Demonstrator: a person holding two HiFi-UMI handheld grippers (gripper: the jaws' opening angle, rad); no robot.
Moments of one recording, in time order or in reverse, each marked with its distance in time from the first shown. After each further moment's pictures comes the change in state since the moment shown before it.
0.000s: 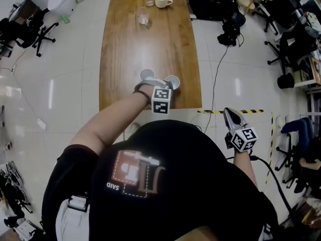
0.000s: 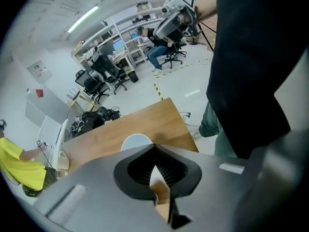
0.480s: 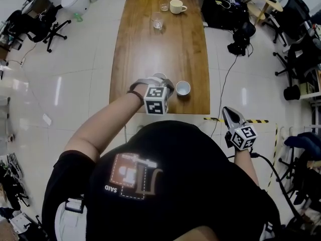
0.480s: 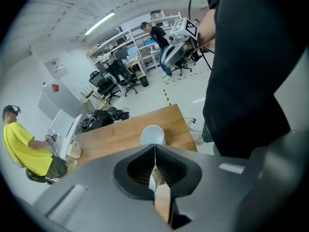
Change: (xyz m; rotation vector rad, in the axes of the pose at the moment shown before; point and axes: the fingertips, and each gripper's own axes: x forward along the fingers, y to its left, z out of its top) left arm -0.081 0.023 -0.026 -0.108 -0.059 0.078; right arm 0.049 0.031 0.019 -0.047 0.000 0.097
